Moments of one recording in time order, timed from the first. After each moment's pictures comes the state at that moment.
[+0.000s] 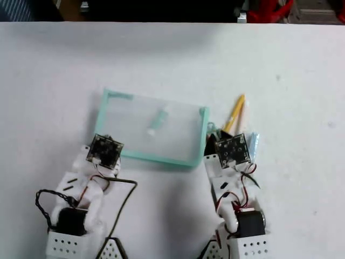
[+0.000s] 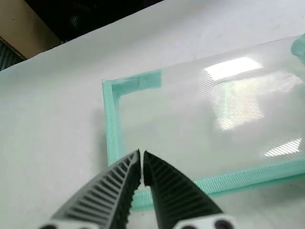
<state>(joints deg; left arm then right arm) 1.7 -104.0 94.2 49.8 -16.8 -10.1 -102.3 92.0 43.1 14.6</state>
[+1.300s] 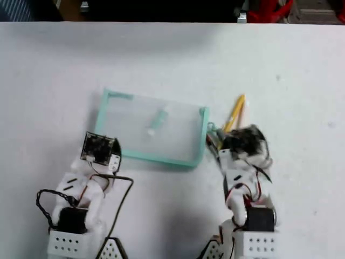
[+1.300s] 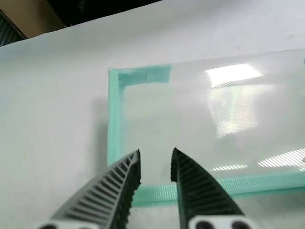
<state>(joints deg) 0.2 -104.0 97.0 47.3 -10.7 -1.4 -86.4 79.5 45.0 24.4</state>
